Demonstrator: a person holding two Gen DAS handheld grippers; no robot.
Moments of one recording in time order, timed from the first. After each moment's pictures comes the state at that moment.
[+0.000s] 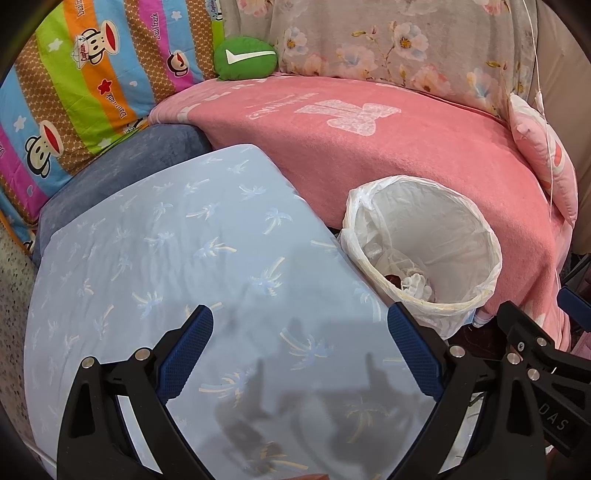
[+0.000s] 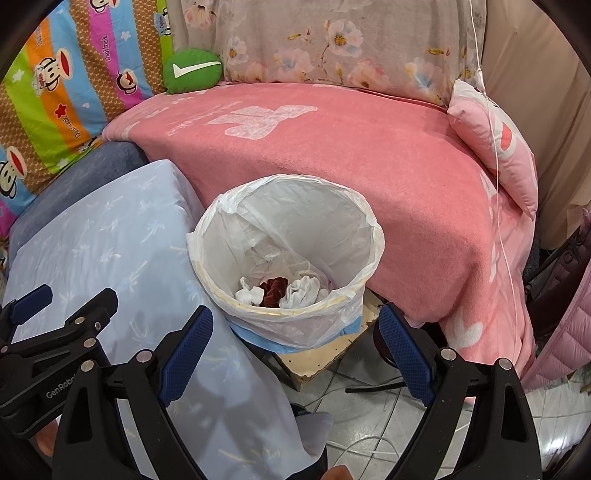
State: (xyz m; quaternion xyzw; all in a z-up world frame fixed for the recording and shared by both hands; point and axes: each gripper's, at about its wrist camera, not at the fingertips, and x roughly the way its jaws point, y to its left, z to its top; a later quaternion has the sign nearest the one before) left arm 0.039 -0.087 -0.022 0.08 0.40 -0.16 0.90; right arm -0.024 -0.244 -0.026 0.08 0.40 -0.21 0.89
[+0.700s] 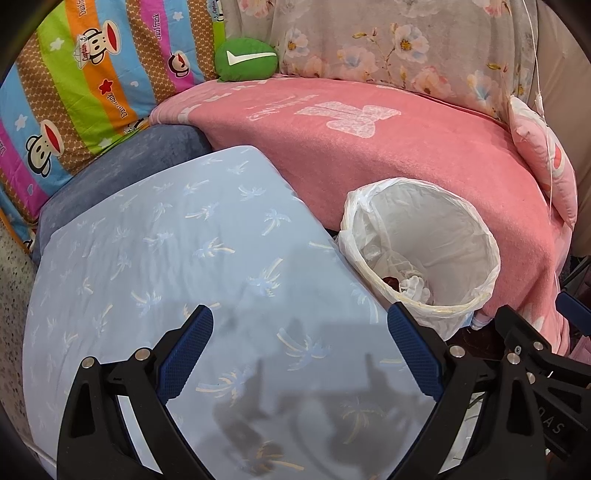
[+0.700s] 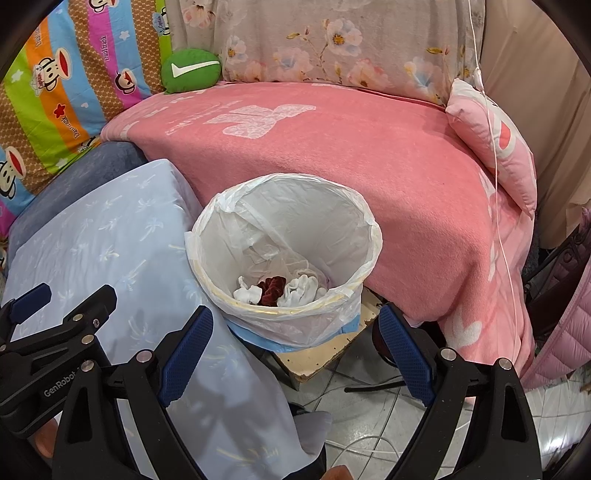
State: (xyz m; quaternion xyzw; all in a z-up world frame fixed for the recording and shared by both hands) left arm 0.038 -0.088 -0.021 0.08 0.40 -0.16 0.90; right arm -0.024 -0.245 -0.026 0.08 0.40 -0.21 0.89
